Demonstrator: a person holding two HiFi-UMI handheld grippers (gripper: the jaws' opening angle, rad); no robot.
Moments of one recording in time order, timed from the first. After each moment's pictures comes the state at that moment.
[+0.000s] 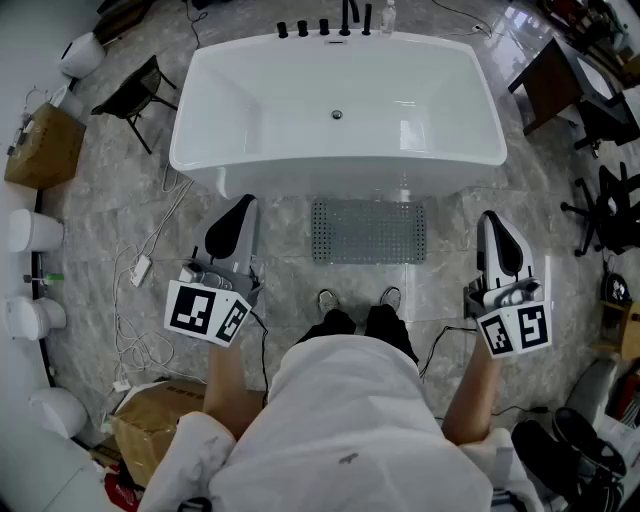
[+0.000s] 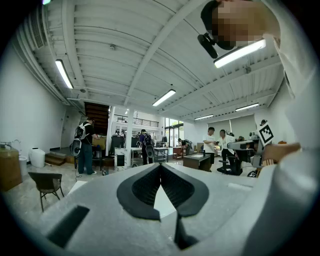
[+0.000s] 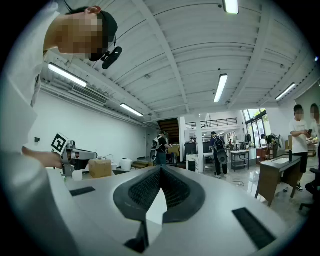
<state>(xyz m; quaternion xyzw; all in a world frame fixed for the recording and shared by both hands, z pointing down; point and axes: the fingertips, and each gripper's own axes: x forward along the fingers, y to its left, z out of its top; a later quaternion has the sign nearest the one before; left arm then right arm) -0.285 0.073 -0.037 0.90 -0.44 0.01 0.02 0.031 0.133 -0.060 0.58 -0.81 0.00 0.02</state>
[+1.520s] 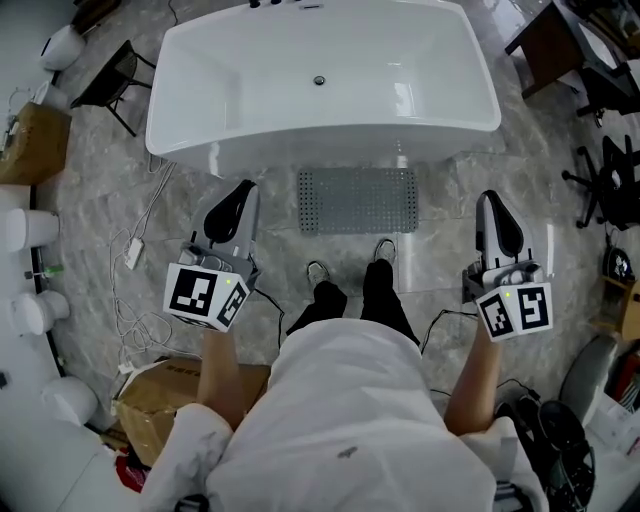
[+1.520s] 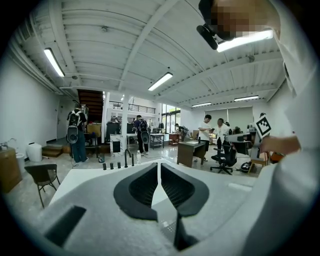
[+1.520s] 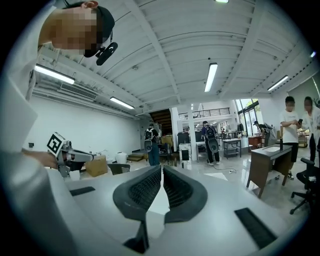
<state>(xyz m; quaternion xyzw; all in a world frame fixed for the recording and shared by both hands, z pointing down) -0.196 0.060 0.014 0.90 -0.42 0.09 0.06 0.118 0.119 -0.016 0.61 -0.79 0.06 0.04</state>
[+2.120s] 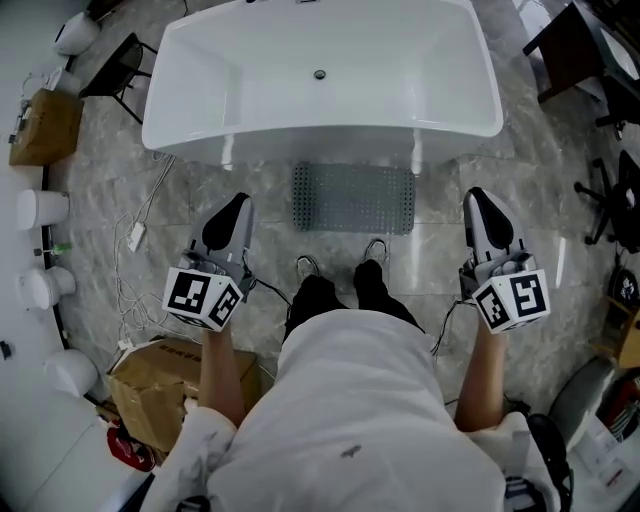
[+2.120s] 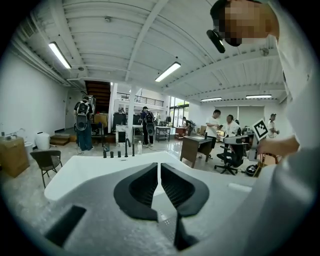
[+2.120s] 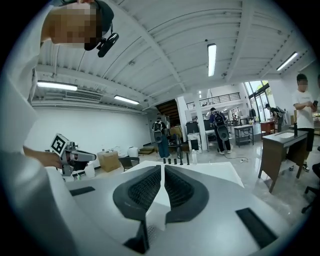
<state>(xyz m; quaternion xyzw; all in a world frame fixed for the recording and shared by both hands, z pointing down) -0.102 0.049 0.053 0.87 -0.46 0.12 0.11 0.226 0.068 0.035 0.54 -0.83 0.12 0.06</state>
